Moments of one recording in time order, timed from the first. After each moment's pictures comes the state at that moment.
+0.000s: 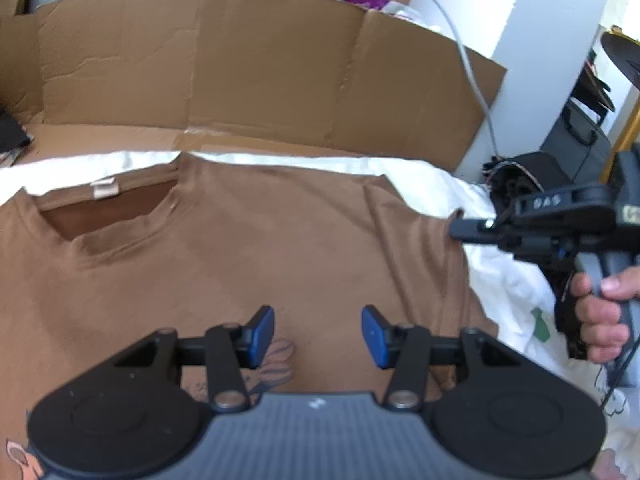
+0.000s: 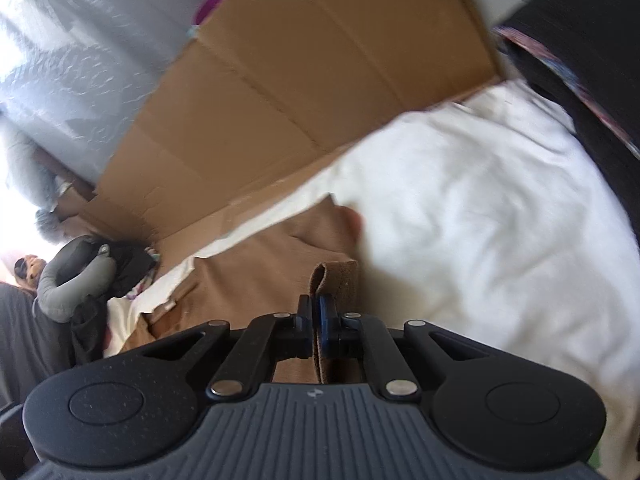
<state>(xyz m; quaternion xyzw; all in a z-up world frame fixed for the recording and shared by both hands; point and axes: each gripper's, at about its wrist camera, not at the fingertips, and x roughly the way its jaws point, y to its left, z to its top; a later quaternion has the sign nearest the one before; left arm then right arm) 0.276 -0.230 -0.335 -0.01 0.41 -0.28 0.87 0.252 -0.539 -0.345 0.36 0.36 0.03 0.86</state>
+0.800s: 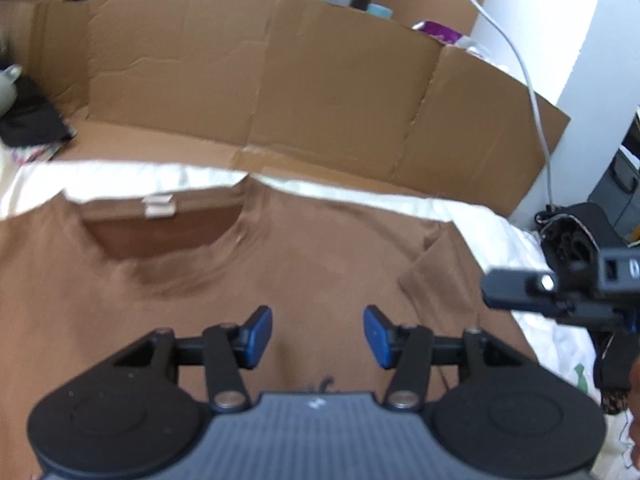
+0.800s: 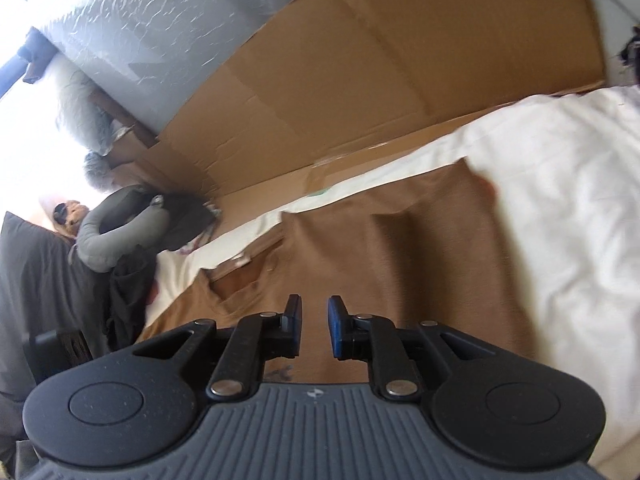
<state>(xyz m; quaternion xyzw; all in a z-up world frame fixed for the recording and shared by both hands) 0.320 -0.213 -0.341 -0.03 0.39 -0.22 0.89 0.259 -0.468 -0.321 0.32 0.37 0.10 0.86</state>
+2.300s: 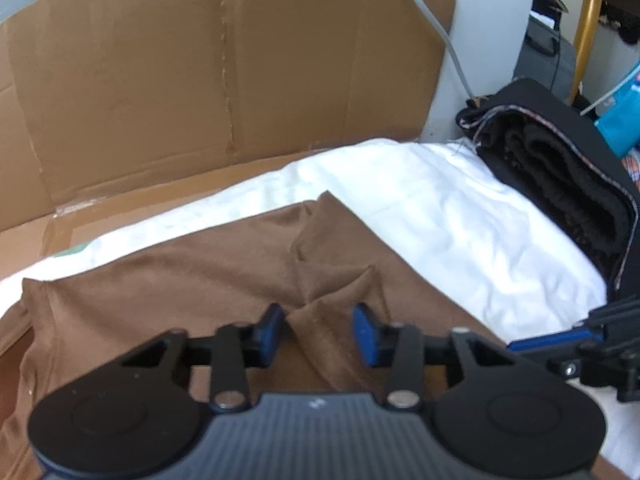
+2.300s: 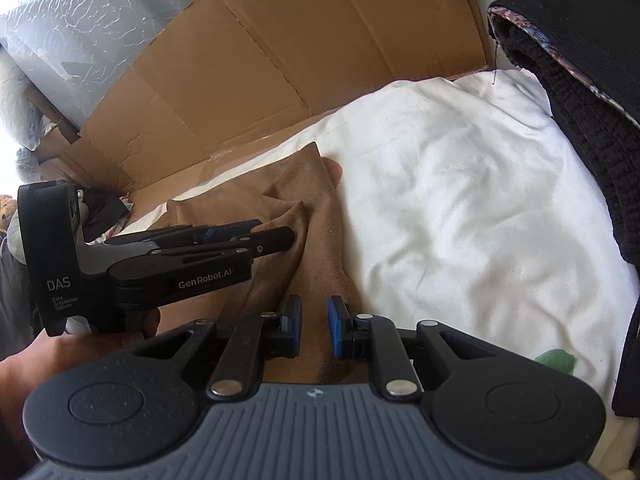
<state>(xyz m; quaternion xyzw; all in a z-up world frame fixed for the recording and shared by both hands) 0.365 -0.349 -0.373 0.13 0.39 -0.37 0.83 0.224 -0.522 -0.358 0.28 0.40 0.01 0.87</state>
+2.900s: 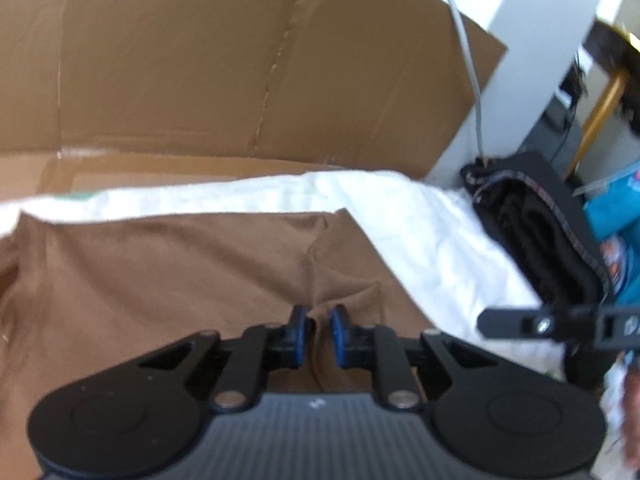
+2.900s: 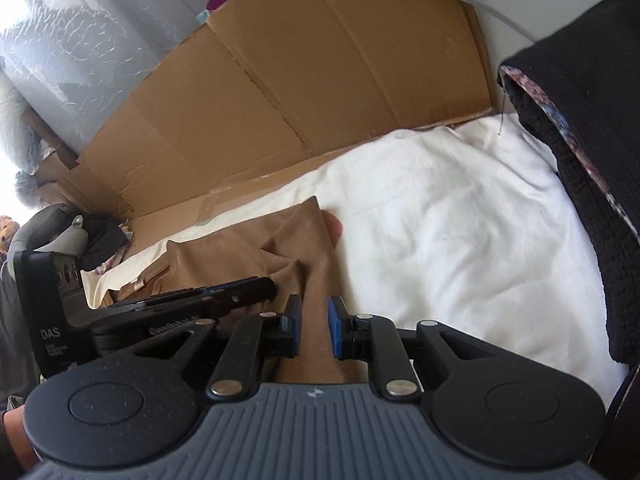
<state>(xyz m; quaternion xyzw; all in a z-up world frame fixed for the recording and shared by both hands) 0.383 -0.318 -0.374 0.00 0.43 -0.38 0.82 0.249 -0.541 -0.341 0.28 0.38 0.00 0.88</state>
